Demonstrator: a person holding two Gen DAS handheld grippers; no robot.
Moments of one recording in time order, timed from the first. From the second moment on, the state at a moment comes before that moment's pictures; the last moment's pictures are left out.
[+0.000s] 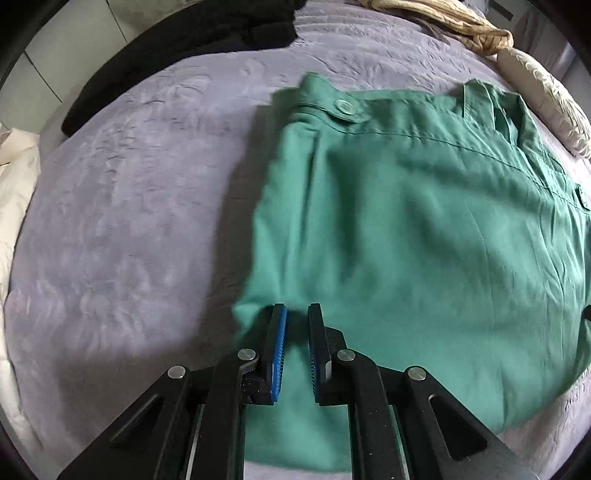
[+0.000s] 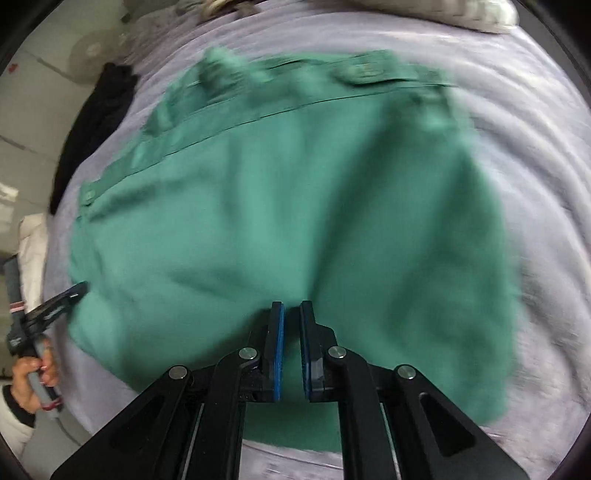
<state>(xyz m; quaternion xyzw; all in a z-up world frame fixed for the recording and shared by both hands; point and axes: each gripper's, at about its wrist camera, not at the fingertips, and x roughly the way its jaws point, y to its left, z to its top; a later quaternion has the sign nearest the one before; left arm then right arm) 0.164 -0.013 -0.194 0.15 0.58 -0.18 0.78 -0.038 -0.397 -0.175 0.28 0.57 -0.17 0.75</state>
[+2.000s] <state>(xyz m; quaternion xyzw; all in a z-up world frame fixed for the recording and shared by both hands) 0.090 0.079 -0.170 0.13 0.64 -0.14 0.74 -0.038 -0.233 -0.182 0.41 0.61 -0.08 0.67</state>
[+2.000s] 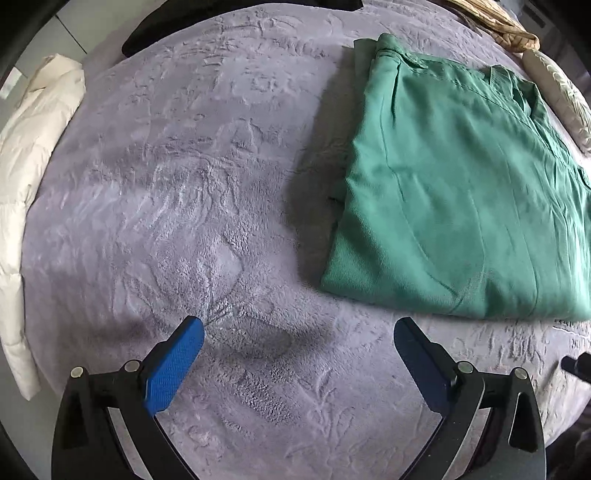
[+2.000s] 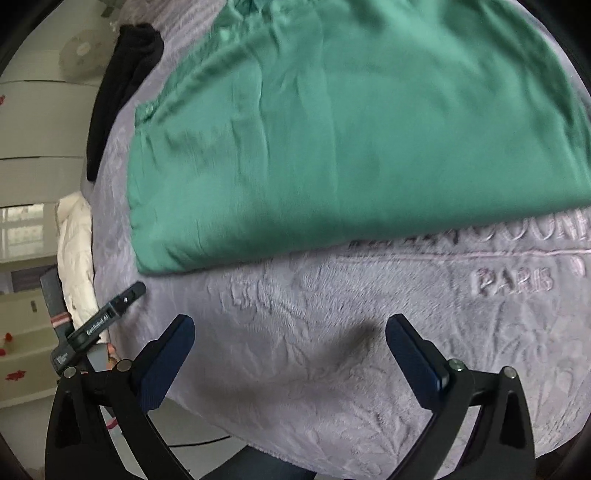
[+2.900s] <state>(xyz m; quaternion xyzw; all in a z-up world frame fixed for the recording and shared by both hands) 0.099 0.051 -0.210 0.15 0.65 -0.16 0.73 -0.016 -0.206 -0.217 0.56 0.54 -0.05 0.62</state>
